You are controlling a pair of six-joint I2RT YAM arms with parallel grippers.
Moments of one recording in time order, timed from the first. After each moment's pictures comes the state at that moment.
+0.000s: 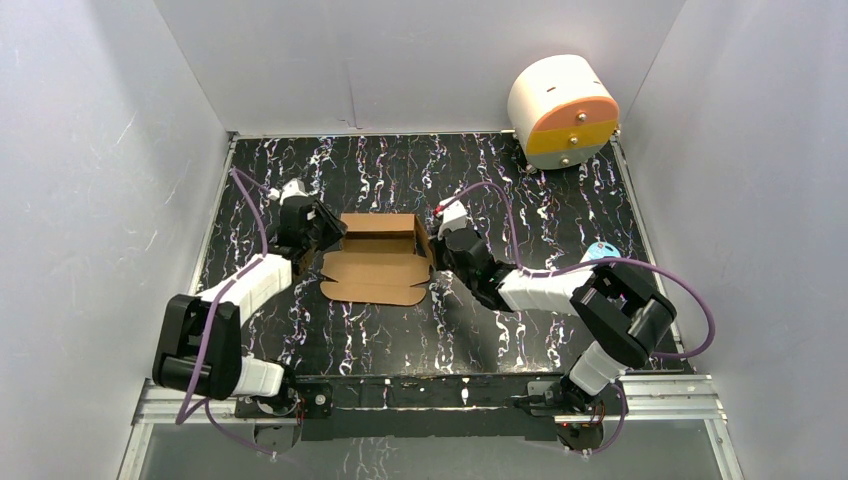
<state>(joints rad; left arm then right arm) -0.22 1.38 0.71 0.07 -0.03 -0.71 0.89 1.59 0.70 0.52 0.29 0.22</state>
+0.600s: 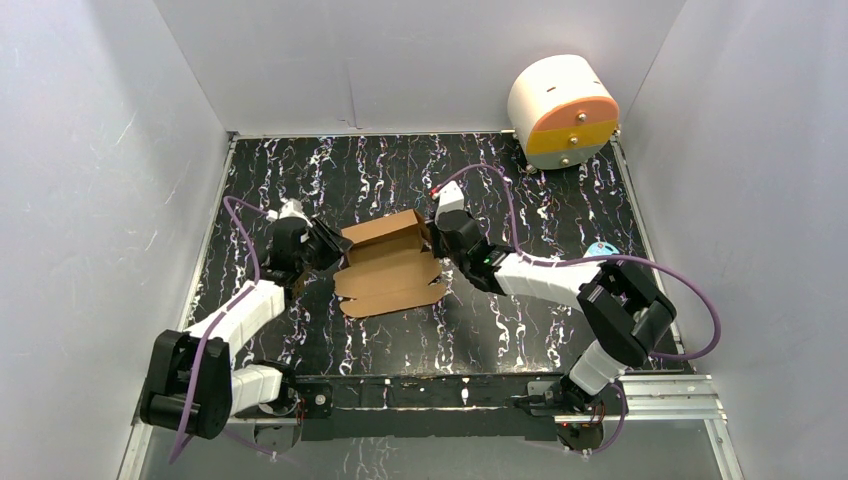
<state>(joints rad) -0.22 1.20 0.54 0.09 0.10 -0.83 0.87 1.59 0.87 0.26 0.34 0.26</state>
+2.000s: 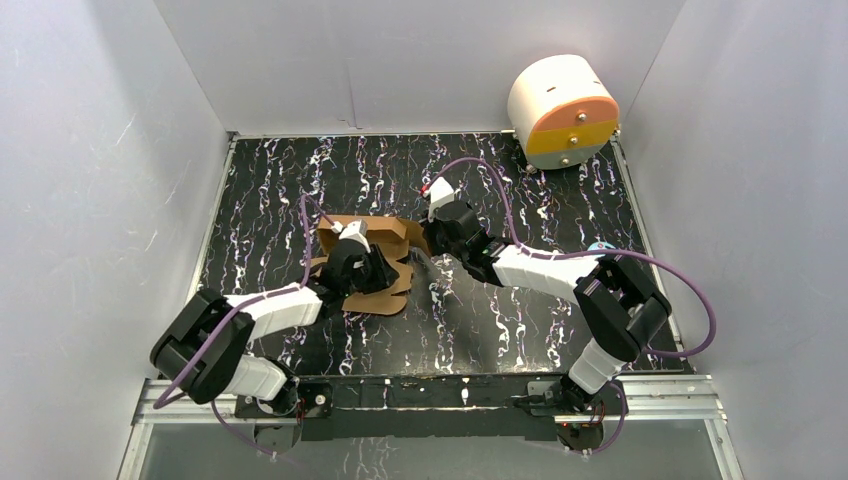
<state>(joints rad) -0.61 1.36 0.49 0.25 -0.02 -0.75 0.83 1.62 0.94 0.20 0.16 0.15</state>
